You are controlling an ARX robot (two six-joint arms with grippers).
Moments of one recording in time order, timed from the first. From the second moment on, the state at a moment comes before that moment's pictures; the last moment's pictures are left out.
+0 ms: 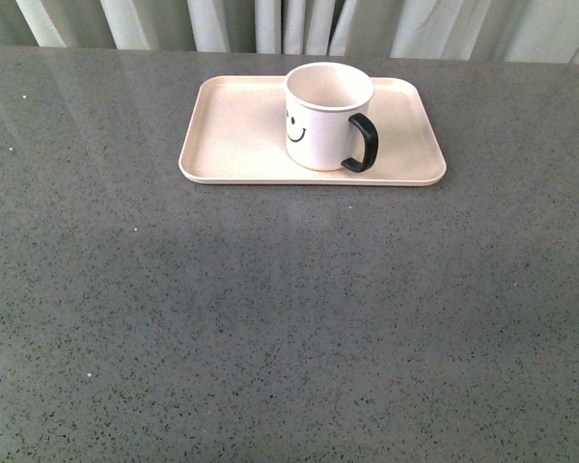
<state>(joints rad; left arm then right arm) 0.00 0.02 0.01 0.00 0.00 -0.01 0.00 0.00 0.02 0.00 0.00 0.00</state>
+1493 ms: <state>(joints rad) 0.00 0.02 0.01 0.00 0.00 -0.01 0.13 2.06 1.49 -0.30 -0.17 0.10</state>
